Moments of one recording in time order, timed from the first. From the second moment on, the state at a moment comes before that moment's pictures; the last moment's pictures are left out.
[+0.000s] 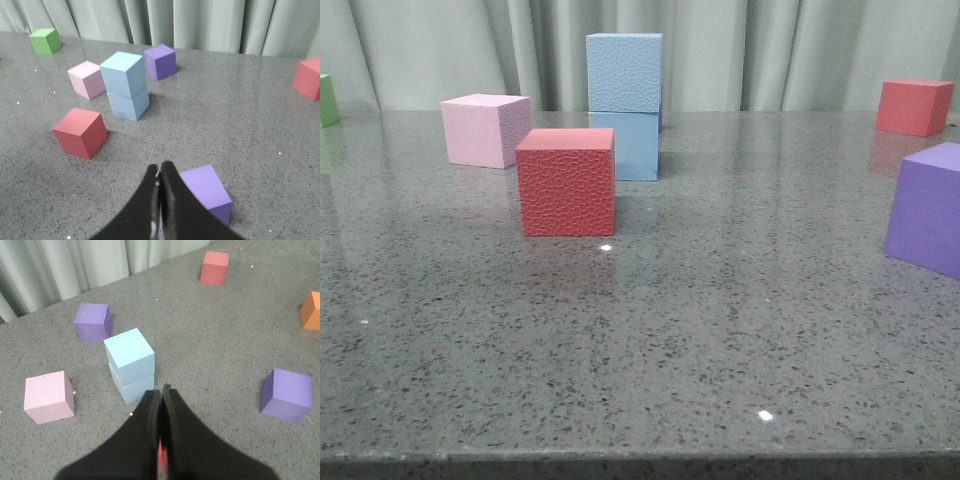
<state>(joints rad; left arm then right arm) -0.82 1.22 -1.60 0.25 0.98 -0.31 0.61 0.40 -0.79 -0.24 0.74 0.36</state>
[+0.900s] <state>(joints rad) -0.82 0.56 -0.67 0.24 0.56 -0.31 0.61 0.09 -0.50 -0.26 0.62 0.36</state>
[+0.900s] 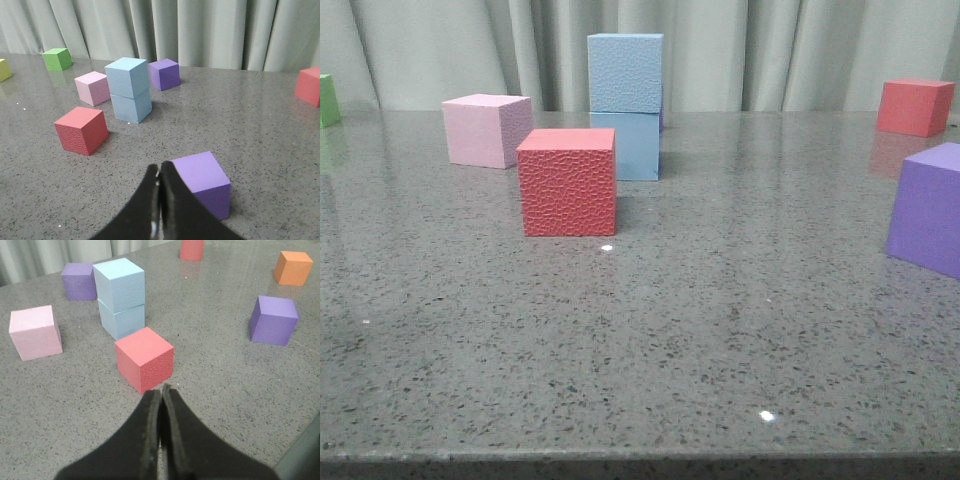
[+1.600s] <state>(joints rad) -0.82 0.56 -0.67 0.23 0.55 -0.31 0.61 0.09 -0.50 -0.26 0.61 0.36</state>
